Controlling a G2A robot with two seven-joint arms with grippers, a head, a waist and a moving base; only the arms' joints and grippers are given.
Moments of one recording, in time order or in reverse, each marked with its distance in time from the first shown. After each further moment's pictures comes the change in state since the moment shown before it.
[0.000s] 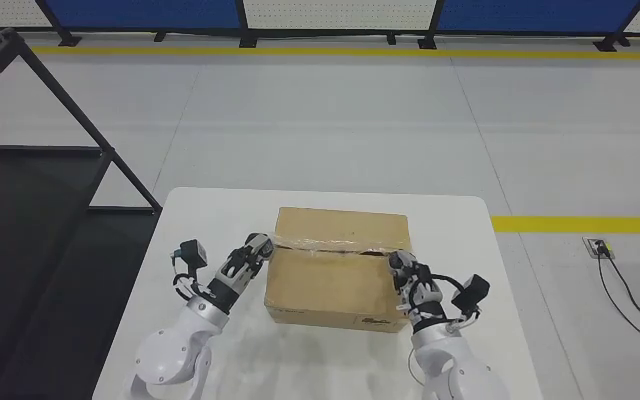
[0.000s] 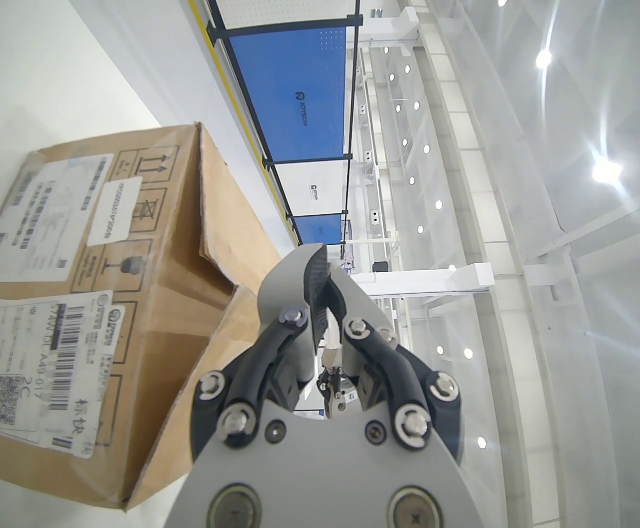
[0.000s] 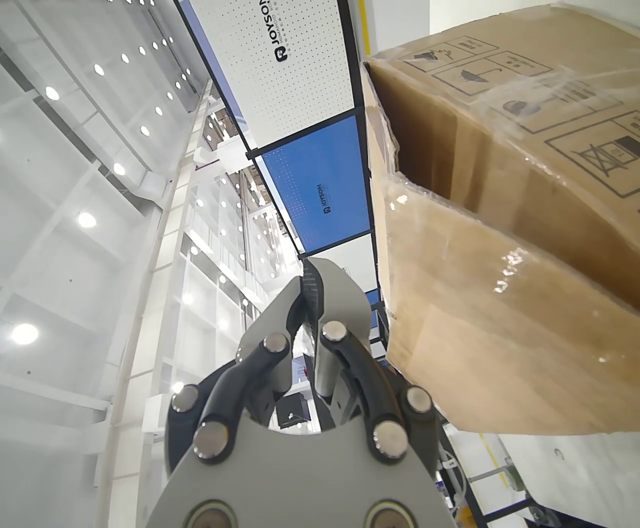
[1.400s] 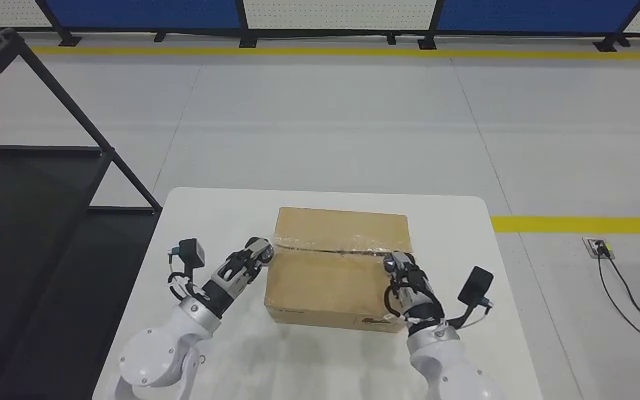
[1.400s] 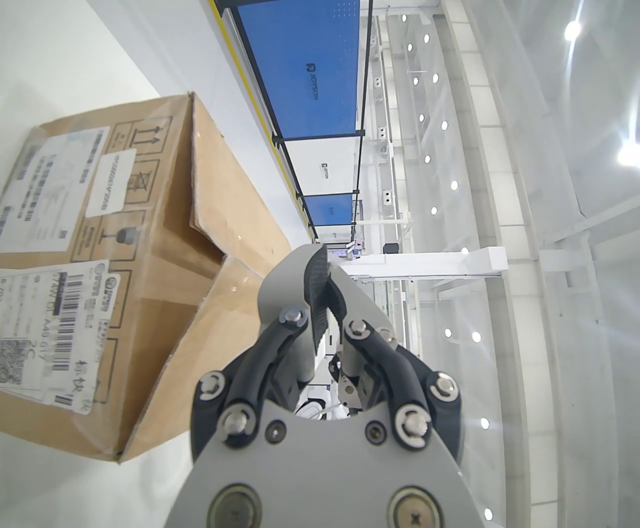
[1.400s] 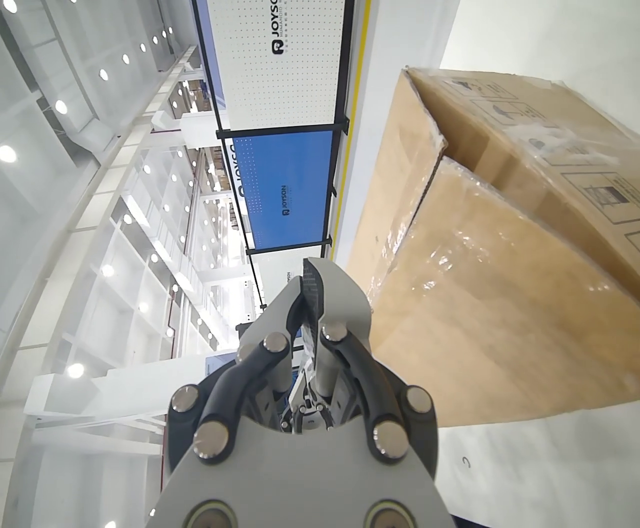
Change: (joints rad) left arm 0.012 0.030 -0.035 -0.064 -0.015 0.095 -0.104; right arm 0.017 0.005 -0.065 -0.091 -0.250 0.207 0.003
